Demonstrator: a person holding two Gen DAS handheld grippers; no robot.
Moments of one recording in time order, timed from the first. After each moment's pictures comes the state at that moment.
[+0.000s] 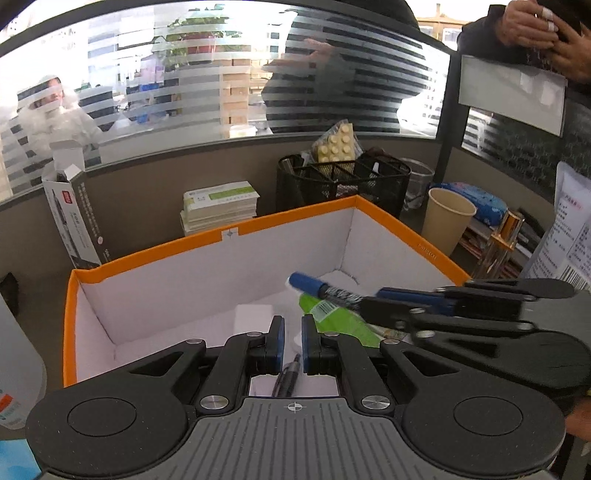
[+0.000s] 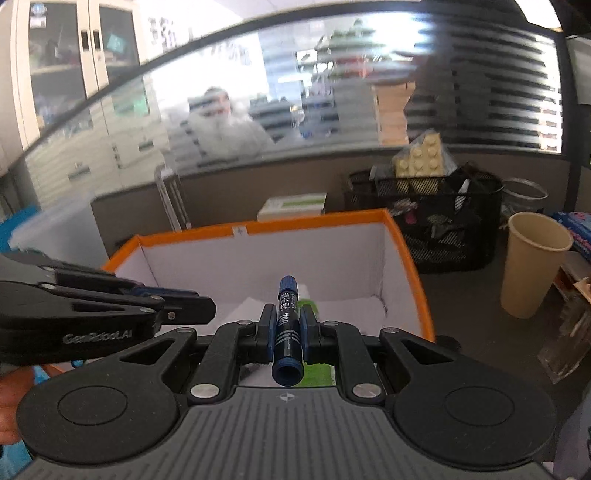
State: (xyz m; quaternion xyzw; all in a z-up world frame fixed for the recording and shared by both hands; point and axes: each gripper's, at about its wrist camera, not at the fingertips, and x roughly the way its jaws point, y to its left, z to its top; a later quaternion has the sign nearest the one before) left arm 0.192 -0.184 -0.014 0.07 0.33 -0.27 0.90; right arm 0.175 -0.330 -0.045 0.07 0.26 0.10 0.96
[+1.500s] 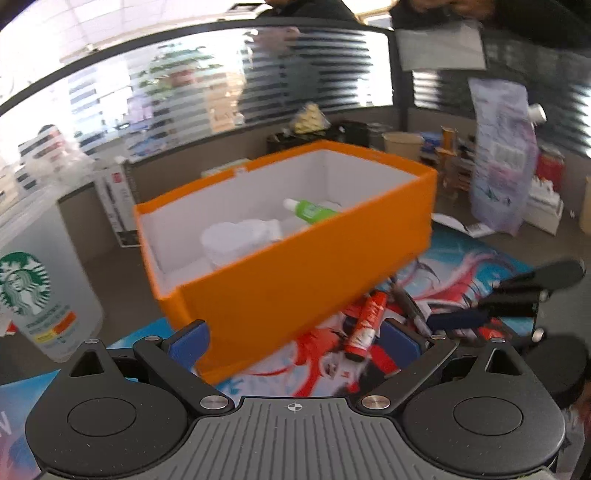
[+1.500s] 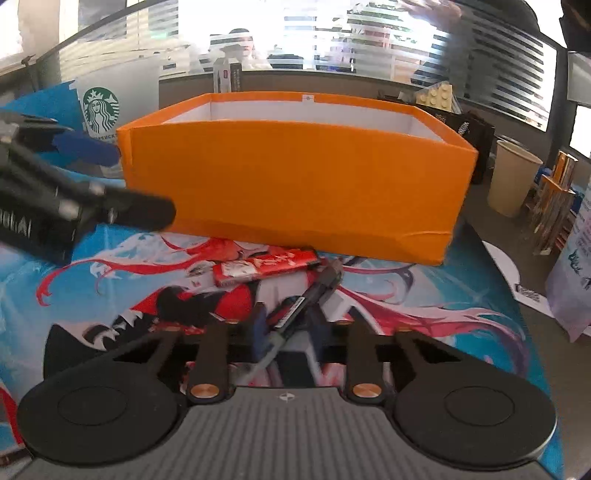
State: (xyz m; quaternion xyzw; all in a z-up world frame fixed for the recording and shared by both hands) left arm 0.062 -0.119 -0.045 0.16 0.28 -0.28 0.90; right arm 0.035 -0.268 -0.110 -0.03 0.32 0.08 0.94
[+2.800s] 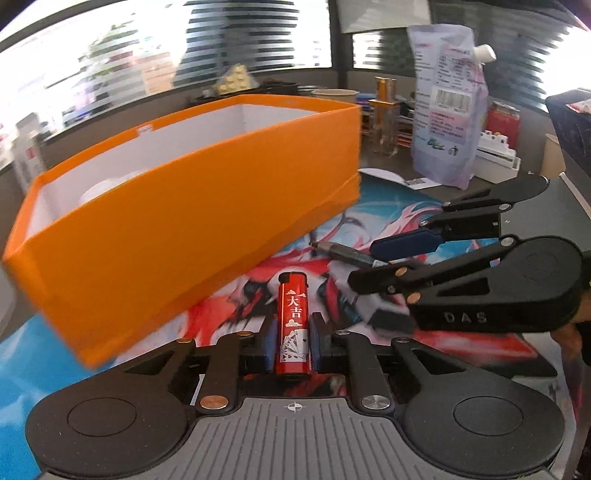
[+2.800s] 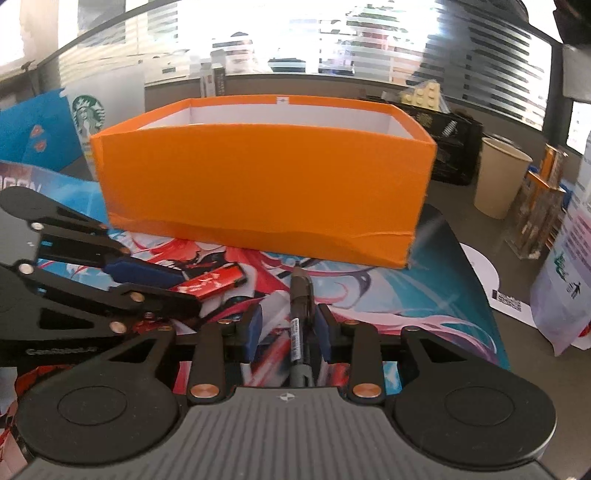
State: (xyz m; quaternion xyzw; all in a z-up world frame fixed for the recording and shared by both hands) left arm 0.052 -0.150 -0.092 0.16 0.31 -0.35 0.87; right arm 0.041 -0.301 -0.111 -0.03 0.31 0.10 0.95
